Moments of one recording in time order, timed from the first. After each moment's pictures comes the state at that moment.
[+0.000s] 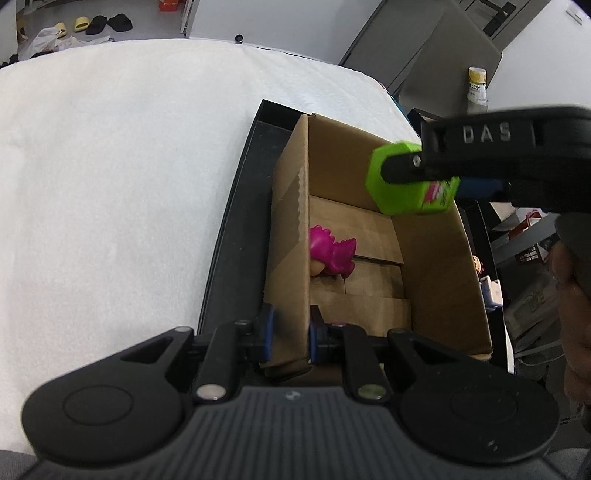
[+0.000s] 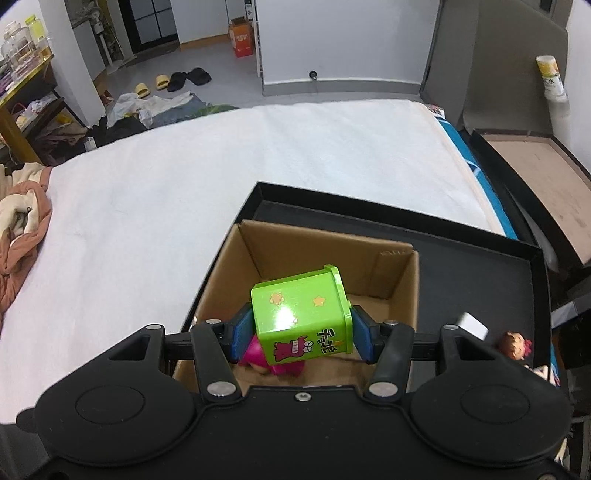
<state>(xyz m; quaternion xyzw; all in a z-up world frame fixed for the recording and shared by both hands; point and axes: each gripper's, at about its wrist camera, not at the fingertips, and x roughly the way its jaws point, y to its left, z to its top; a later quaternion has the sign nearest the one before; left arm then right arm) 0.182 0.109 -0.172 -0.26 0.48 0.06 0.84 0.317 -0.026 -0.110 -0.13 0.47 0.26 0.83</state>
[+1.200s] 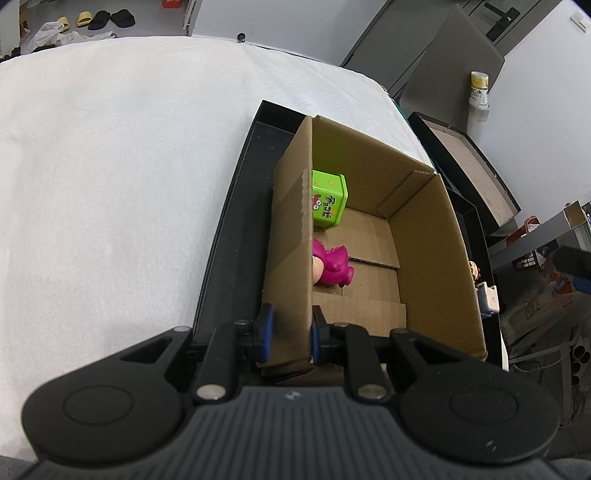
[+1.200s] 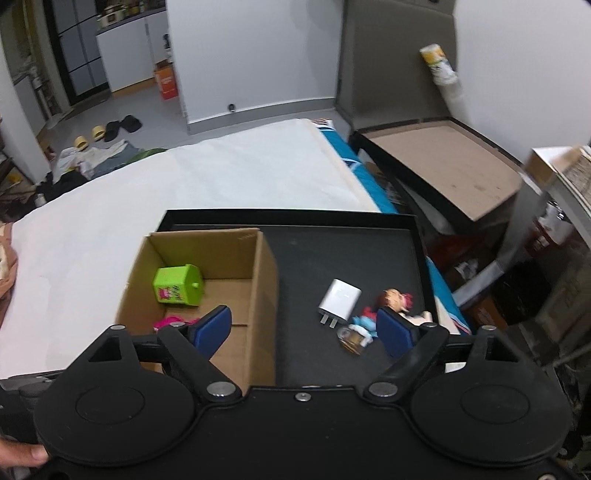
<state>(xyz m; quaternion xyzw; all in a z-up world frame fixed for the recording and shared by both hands) 0.186 0.110 -0.172 -0.27 0.48 0.06 0.83 0.294 -0.146 -0.066 -0.09 0.44 0.15 0.88</state>
